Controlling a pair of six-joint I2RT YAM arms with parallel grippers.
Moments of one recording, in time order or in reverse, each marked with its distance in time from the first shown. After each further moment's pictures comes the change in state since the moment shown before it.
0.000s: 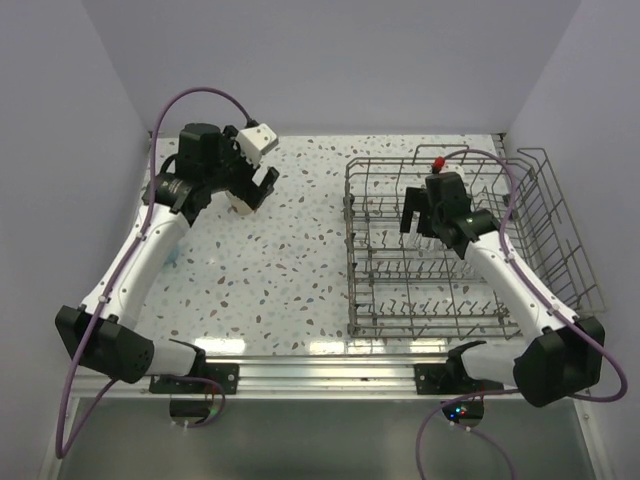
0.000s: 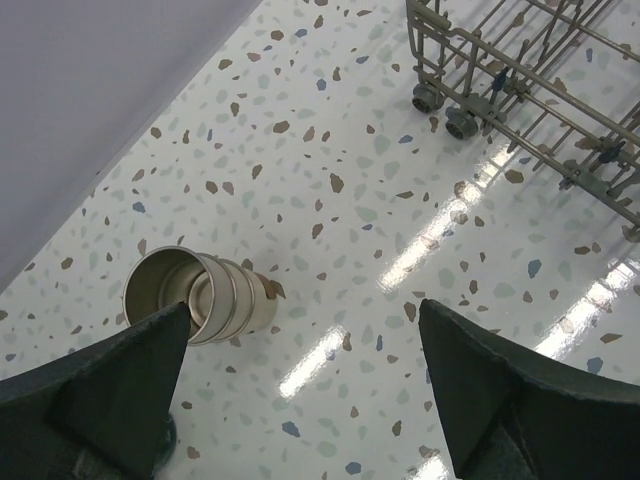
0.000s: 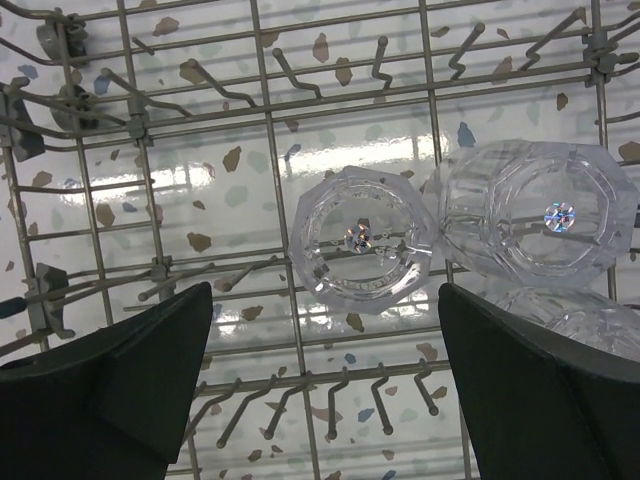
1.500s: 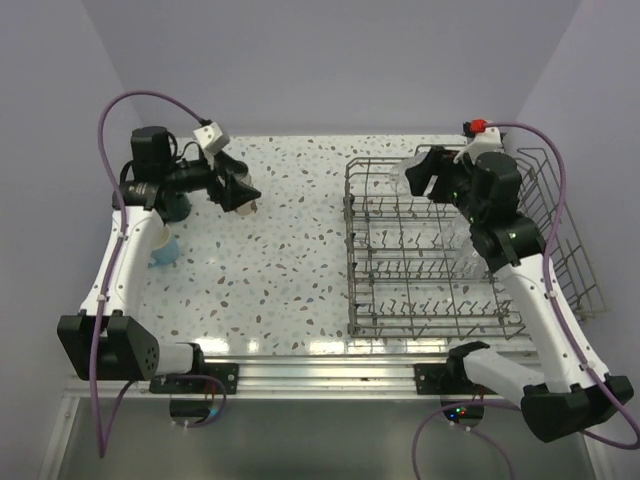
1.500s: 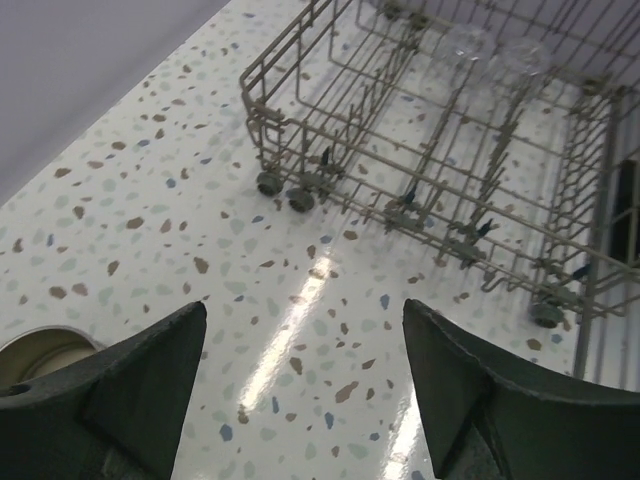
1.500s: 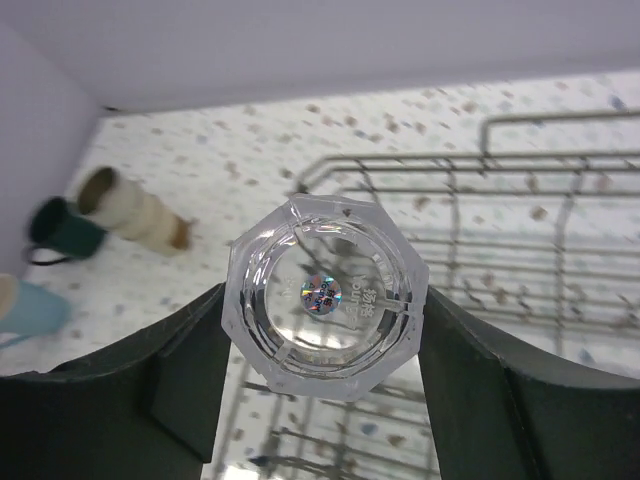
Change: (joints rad) left arm 0.283 -0.045 -0.129 0.121 0.698 -0.073; right arm -0.046 -0.175 0.155 0.182 -0.241 -0.052
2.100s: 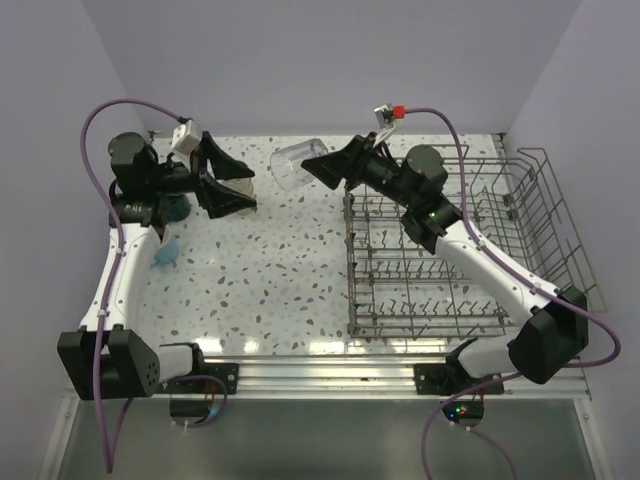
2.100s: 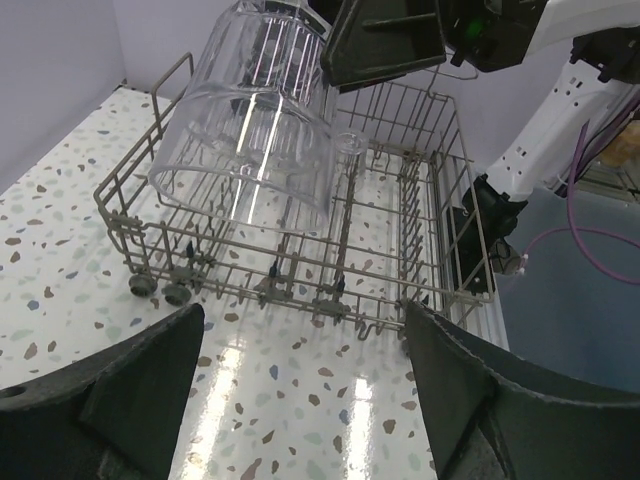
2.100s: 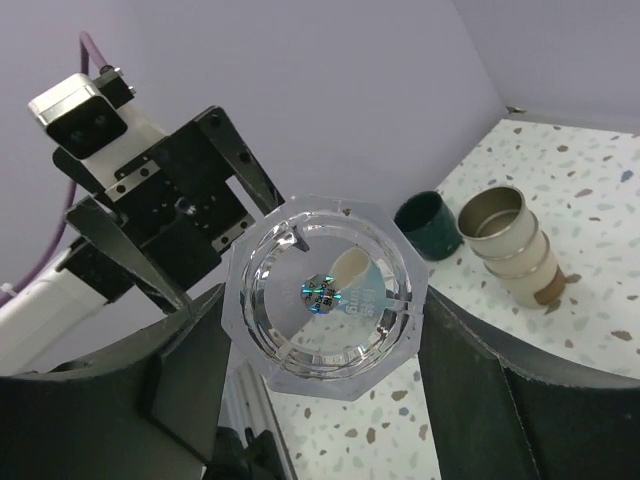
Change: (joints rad) left arm 0.081 -0.078 -0.152 0.556 0.482 -0.535; right arm 0.307 0.308 -0.014 0.780 -0.447 0.426
